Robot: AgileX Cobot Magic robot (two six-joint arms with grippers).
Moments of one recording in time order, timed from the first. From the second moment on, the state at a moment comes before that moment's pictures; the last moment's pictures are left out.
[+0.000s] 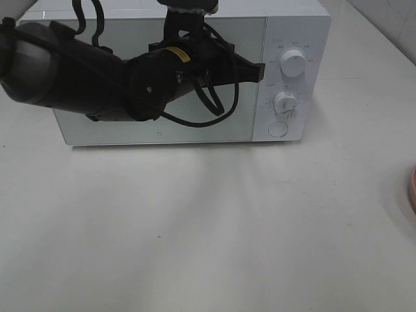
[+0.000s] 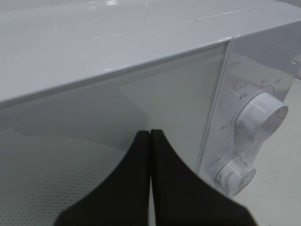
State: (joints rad) left arm -0.77 2.03 -1.25 -0.45 -0.51 0.29; right arm 0.03 0.00 -0.51 -0.06 1.03 0.04
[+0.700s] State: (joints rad) left arm -0.80 1.76 -0.98 -0.49 -0.31 0.29; right arm 0.03 0.00 -0.51 -0.06 1.03 0.04
